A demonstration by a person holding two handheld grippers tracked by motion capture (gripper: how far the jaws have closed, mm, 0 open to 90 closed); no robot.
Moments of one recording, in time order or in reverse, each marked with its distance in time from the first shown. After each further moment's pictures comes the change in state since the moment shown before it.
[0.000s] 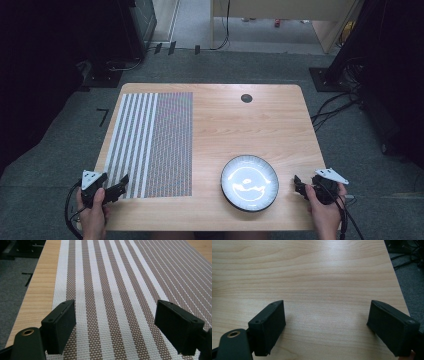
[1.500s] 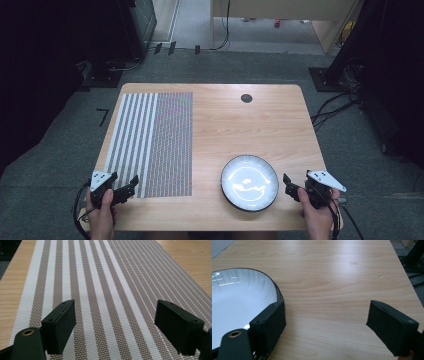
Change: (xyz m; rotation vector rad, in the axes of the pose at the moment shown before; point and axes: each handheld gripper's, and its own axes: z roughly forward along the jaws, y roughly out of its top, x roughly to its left) left arm -0.033 0.003 -0.004 -0.012 -0.071 0.026; right arm 0.047 0.015 -0.041 -0.139 0.114 0.000
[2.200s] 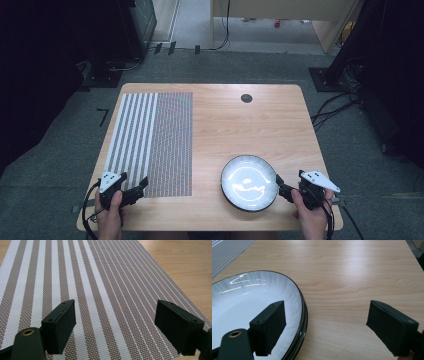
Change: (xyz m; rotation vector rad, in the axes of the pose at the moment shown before) left arm -0.027 0.001 0.001 0.002 -0.052 0.028; right arm 0.019 0.002 -0.002 -0.008 0.059 -0.003
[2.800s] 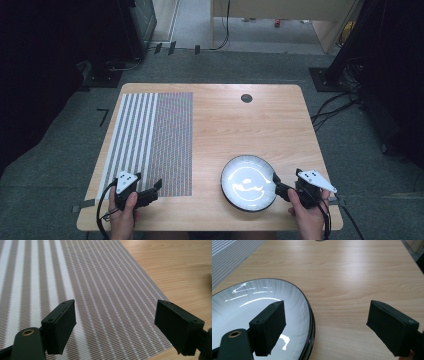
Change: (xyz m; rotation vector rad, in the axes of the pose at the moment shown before) left arm -0.042 0.003 0.011 0.019 -0.071 0.058; right arm 0.011 0.004 0.001 -0.040 -0.015 0.011
